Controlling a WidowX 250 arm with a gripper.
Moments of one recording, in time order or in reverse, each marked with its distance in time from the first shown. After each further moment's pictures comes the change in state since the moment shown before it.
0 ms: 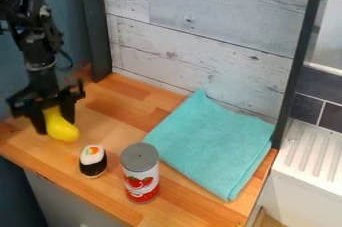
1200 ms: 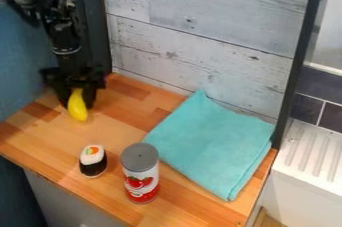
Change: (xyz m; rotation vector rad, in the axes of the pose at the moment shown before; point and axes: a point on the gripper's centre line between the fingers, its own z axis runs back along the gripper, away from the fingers) arm 0.044 -0.052 -0.020 -0.052 -0.014 -0.589
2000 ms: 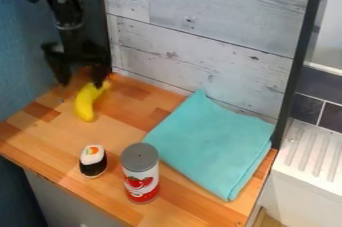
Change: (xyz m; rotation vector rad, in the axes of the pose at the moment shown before) arm 0.002 -0.011 0.052 0.031 -0.098 -0.026
